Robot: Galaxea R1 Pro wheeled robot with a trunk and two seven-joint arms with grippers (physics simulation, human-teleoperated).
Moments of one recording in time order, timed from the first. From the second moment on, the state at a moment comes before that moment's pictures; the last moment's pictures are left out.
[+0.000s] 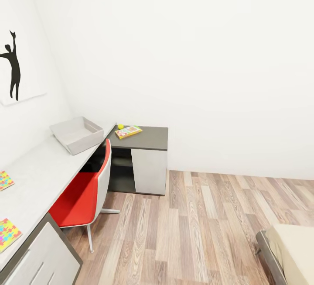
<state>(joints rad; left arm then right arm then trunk) -0.24 0.09 -0.01 -0.17 0.00 0.00 0.10 0.00 -0.03 0.00 0.00 -0.01 -0.16 0.00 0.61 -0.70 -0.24</state>
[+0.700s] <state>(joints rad) -0.24 0.09 -0.01 -0.17 0.00 -0.03 0.10 0.00 -0.03 0.00 0.00 -0.01 -0.17 0.00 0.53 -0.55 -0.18</state>
